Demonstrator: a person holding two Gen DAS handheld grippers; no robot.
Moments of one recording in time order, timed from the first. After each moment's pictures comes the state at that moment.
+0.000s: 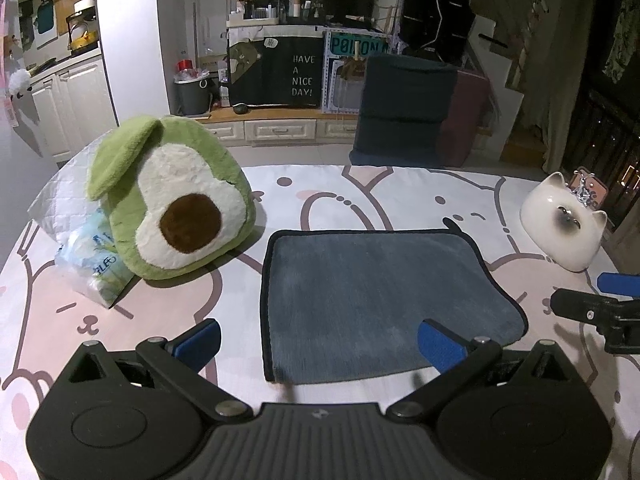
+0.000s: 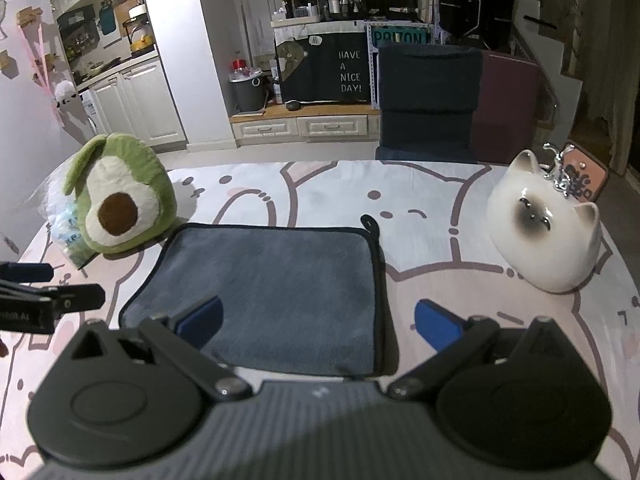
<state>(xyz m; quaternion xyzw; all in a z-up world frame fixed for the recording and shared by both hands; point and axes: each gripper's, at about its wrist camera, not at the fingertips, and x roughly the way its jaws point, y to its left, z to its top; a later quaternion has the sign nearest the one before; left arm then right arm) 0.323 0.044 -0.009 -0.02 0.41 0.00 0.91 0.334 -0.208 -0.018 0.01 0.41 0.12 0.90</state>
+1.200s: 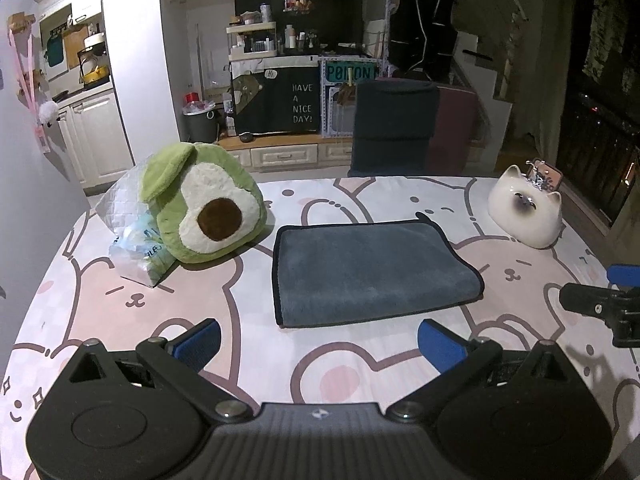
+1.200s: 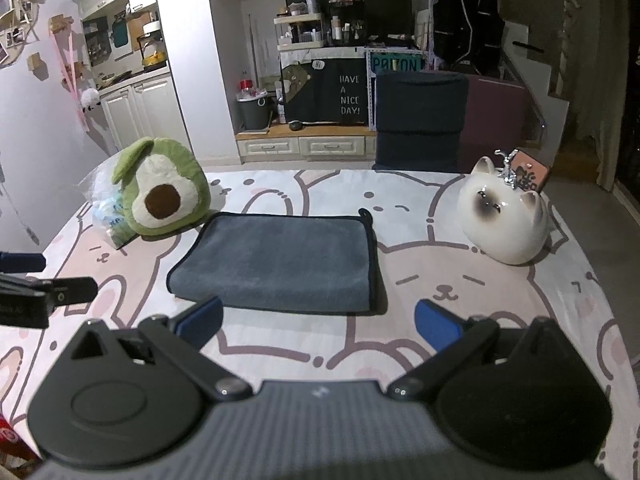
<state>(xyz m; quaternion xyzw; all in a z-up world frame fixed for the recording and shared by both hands) 0.203 0.024 0.038 0.01 0.38 0.00 0.93 0.217 -0.222 0.023 0.00 0.38 0.12 0.92</state>
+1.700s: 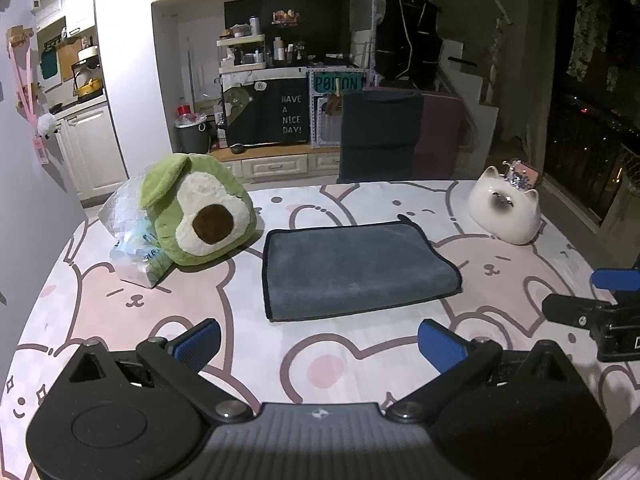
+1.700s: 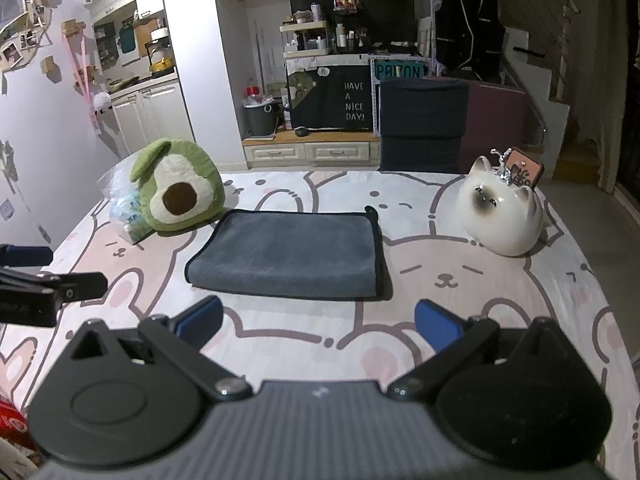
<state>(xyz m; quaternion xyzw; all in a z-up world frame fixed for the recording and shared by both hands) 0.169 0.015 0.049 0.01 0.36 -0.01 0.93 0.179 -0.223 0.030 0.00 0.37 0.13 0.92</state>
